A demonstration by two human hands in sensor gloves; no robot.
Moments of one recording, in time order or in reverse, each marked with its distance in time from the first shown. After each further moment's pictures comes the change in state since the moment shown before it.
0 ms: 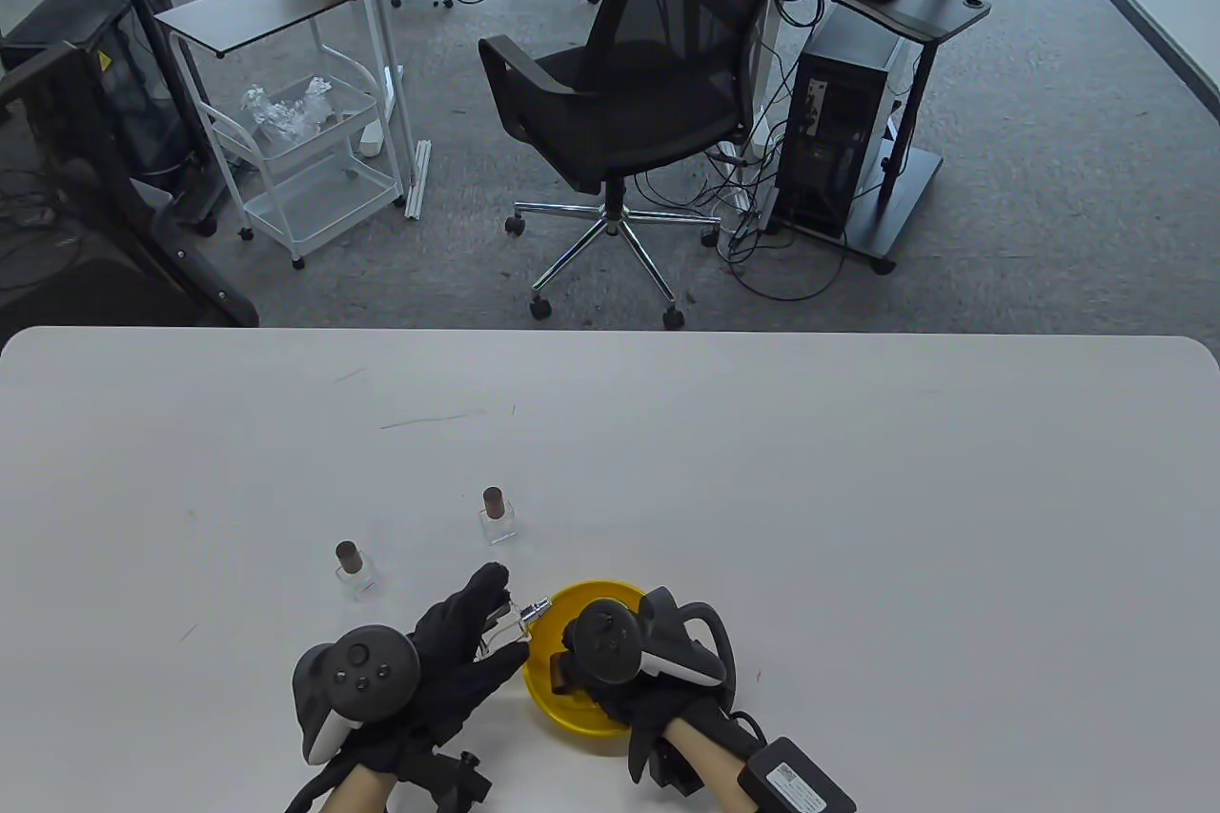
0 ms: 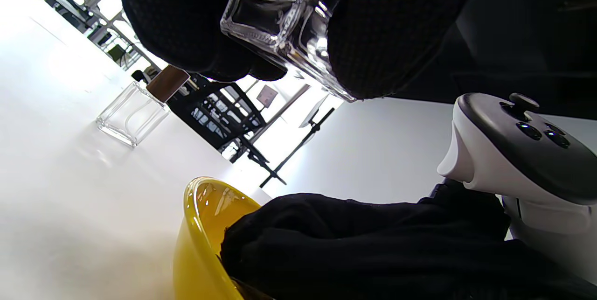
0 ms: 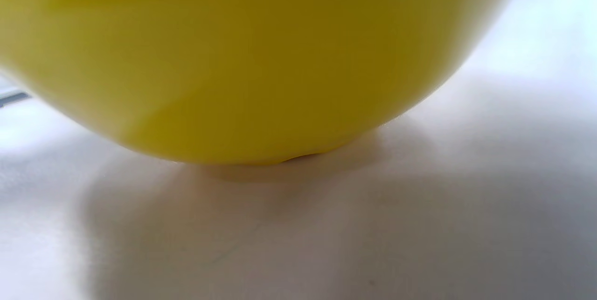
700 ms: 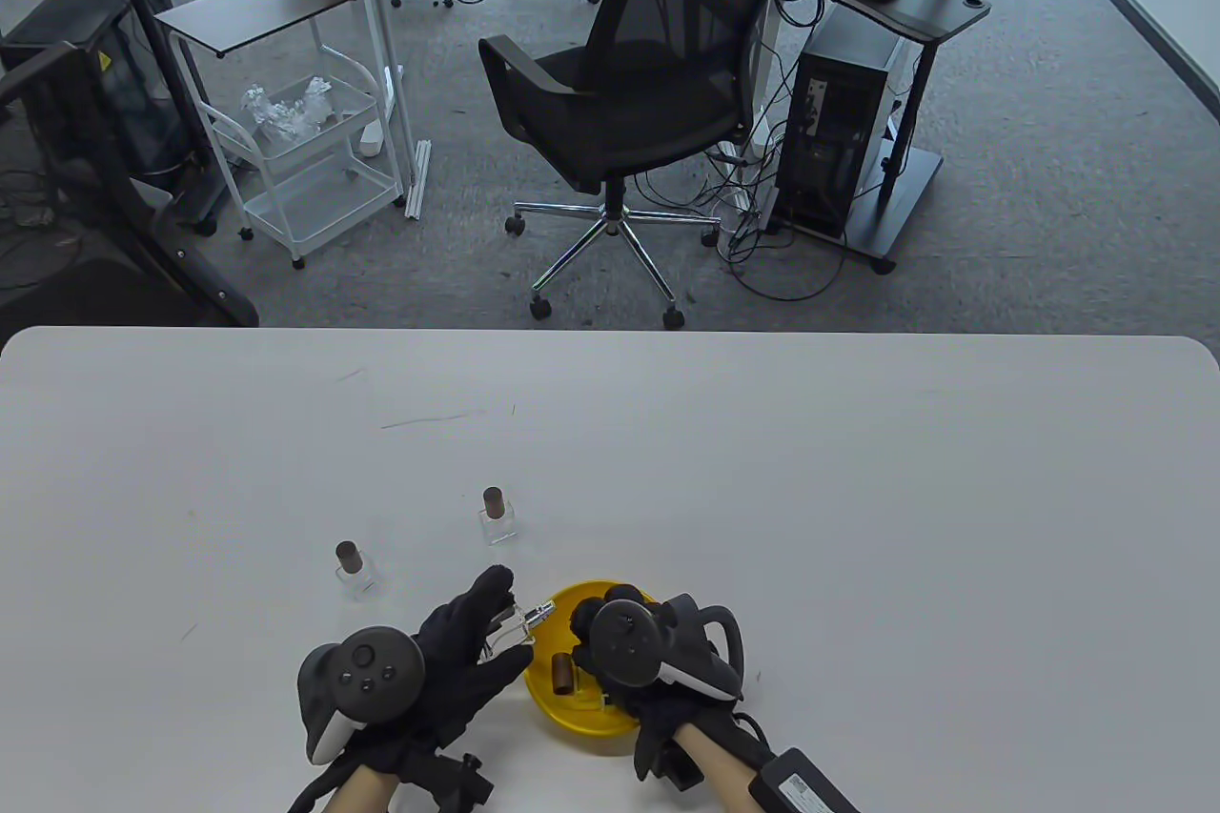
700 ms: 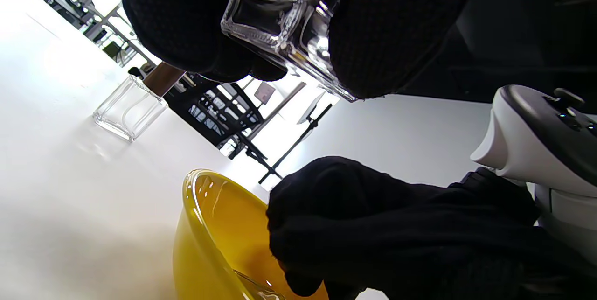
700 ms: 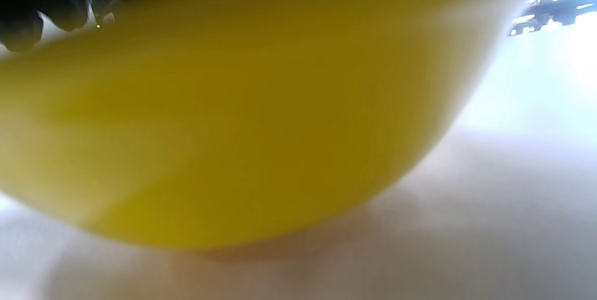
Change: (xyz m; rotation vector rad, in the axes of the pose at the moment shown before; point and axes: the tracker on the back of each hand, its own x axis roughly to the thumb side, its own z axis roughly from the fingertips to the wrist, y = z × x) left_hand 0.001 -0.004 0.000 -0.011 -0.009 0.000; right_hand -0.004 -0.016 0.014 -0.188 0.027 -0.019
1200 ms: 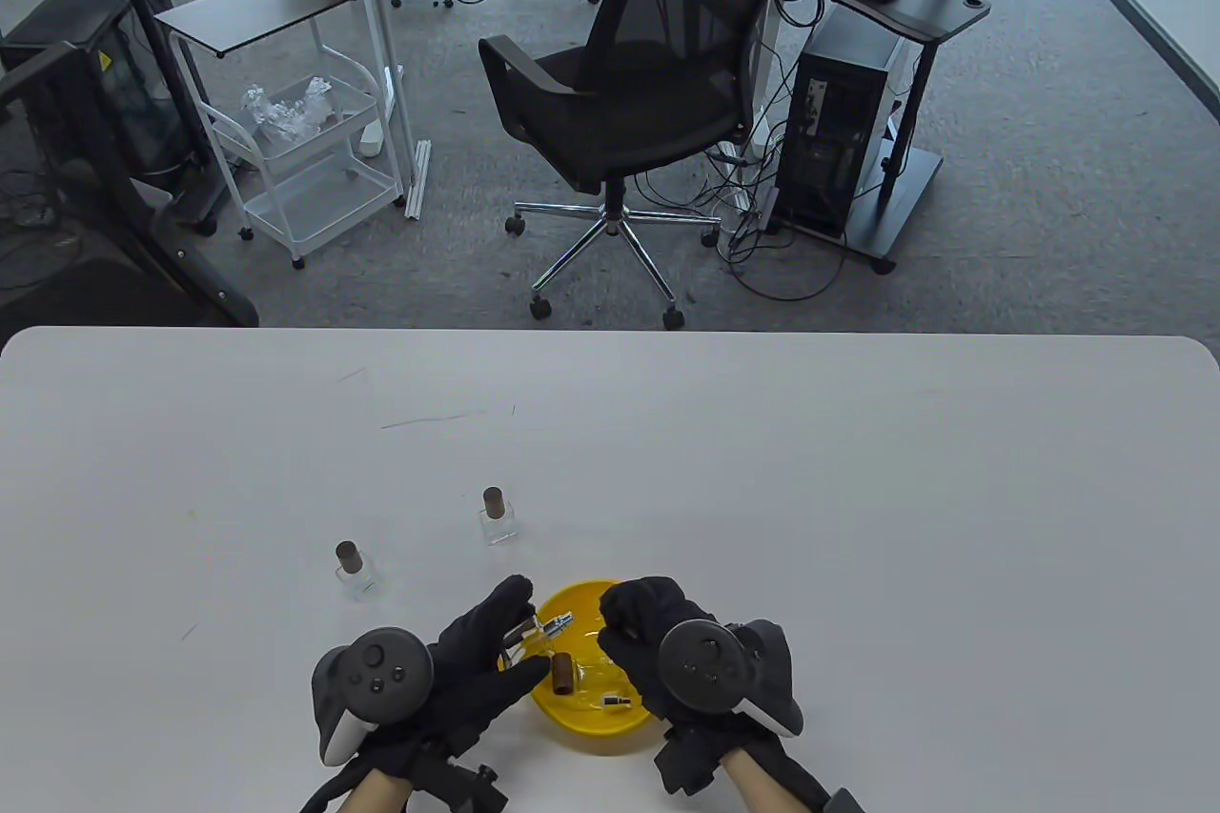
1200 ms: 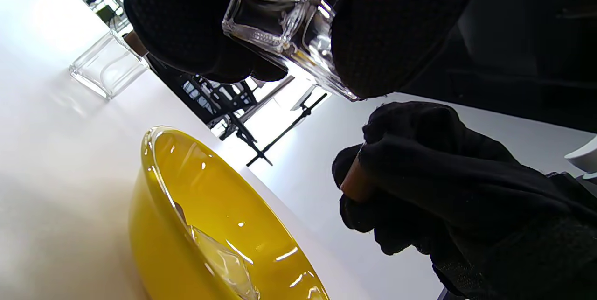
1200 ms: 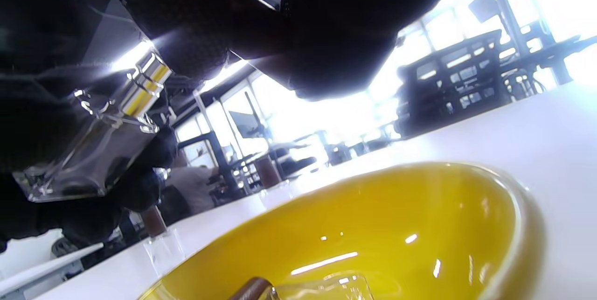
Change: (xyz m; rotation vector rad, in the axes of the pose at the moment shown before) left_hand 0.005 -0.013 0.000 -0.055 -0.008 0.106; right_hand -0.011 -0.043 0.040 -0.308 -0.031 -0.197
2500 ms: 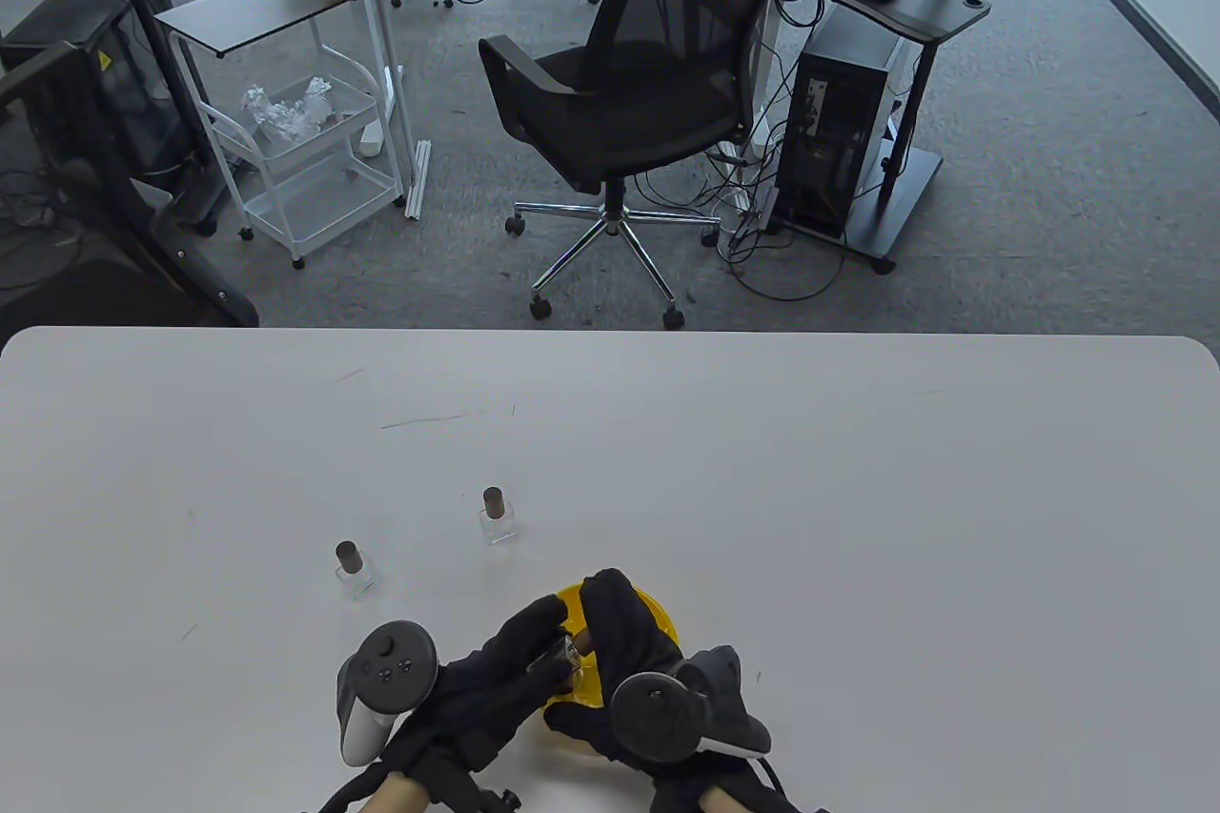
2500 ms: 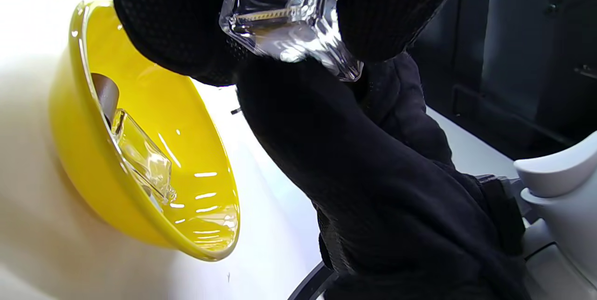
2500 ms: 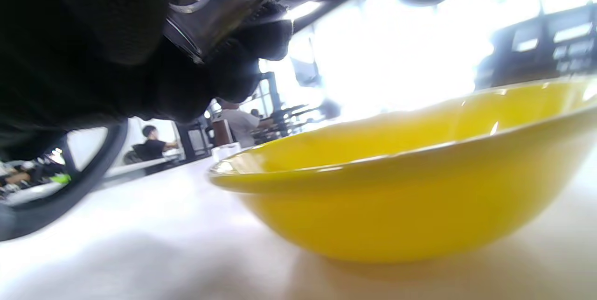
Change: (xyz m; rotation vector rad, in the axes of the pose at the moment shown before) left_hand -0.003 -0.024 -0.002 -0.139 0.036 0.333; right_hand 0.033 0.038 0.015 0.193 -0.224 0.166
